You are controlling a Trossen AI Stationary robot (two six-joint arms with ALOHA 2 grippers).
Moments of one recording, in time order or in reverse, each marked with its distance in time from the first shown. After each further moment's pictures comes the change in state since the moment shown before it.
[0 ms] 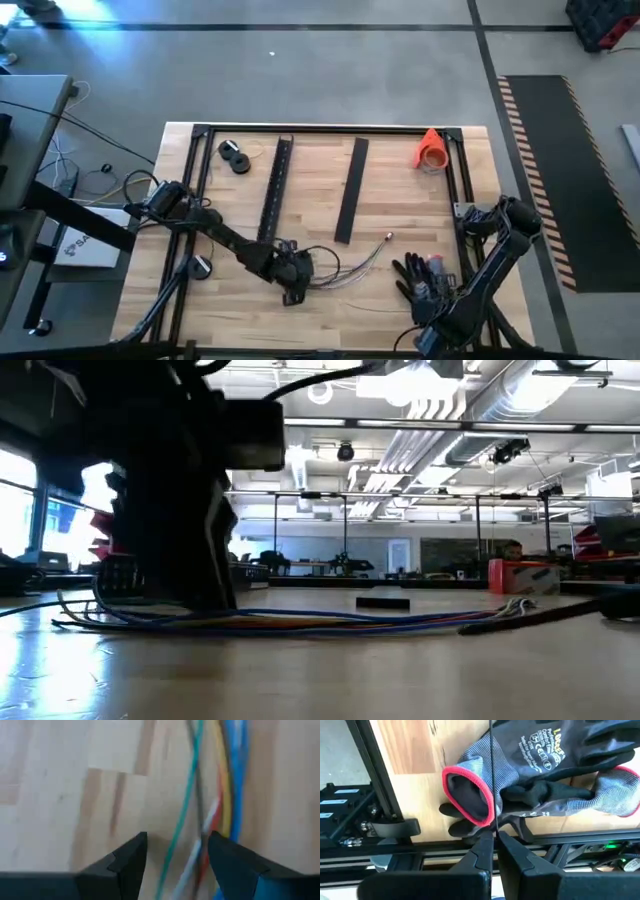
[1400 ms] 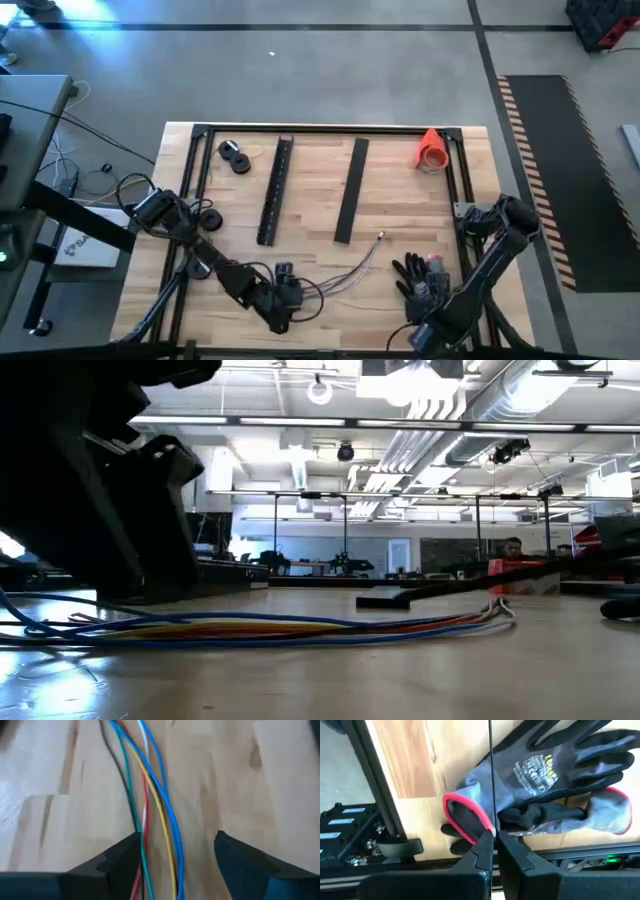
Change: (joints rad) left arm -0.236 -0.010 -0.005 0.126 -0.277 0.020; right arm -0.042 0.000 0.000 0.046 0.053 0.001
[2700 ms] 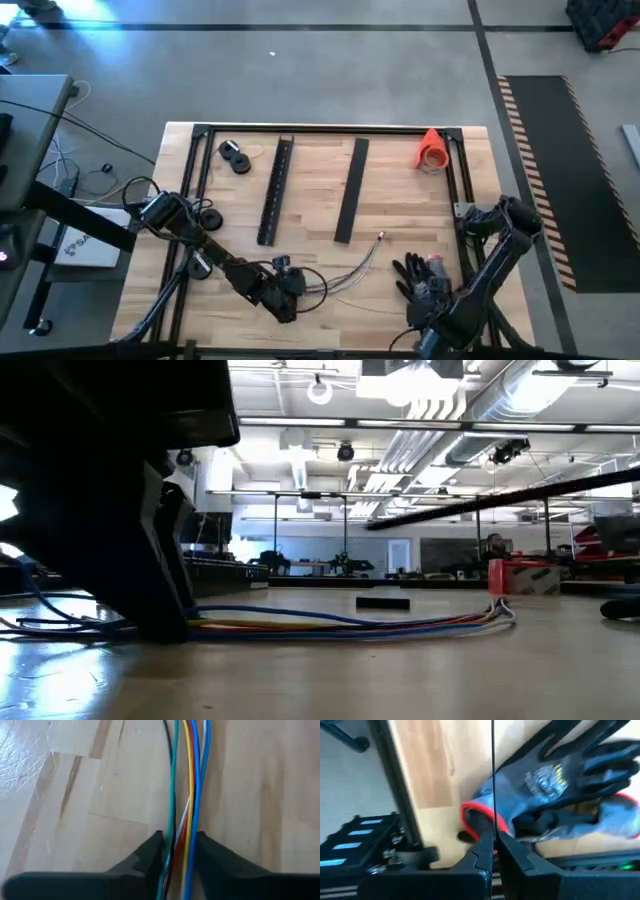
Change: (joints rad) left arm 0.077 0.081 -0.005 -0.120 0.051 -0.183; right arm 0.046 -0.001 0.054 0.024 0.017 0.105
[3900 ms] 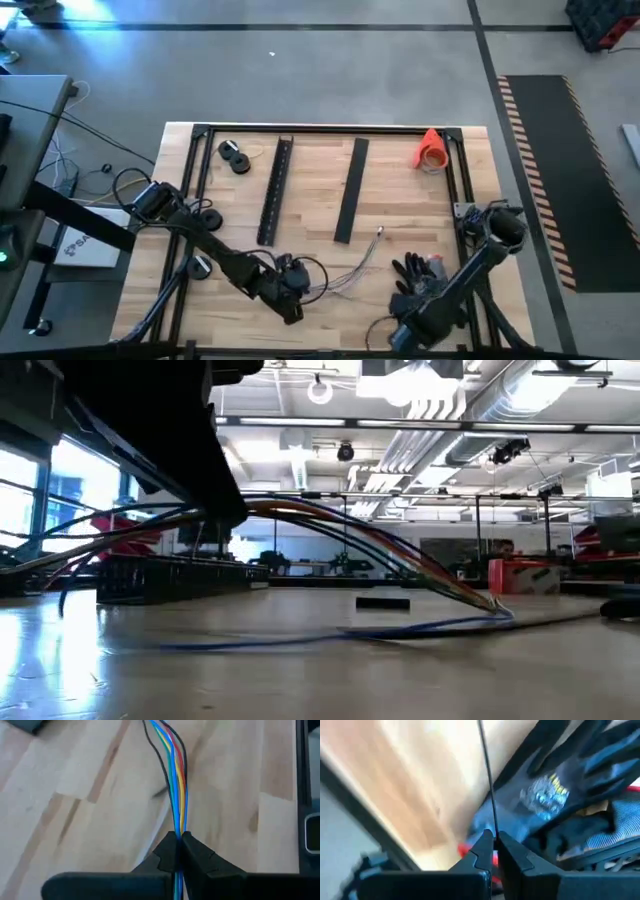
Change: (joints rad) left arm 0.013 -0.142 0.055 0.071 0.021 -0.046; right arm -0.151 0.146 0.002 0.009 0.015 0.187
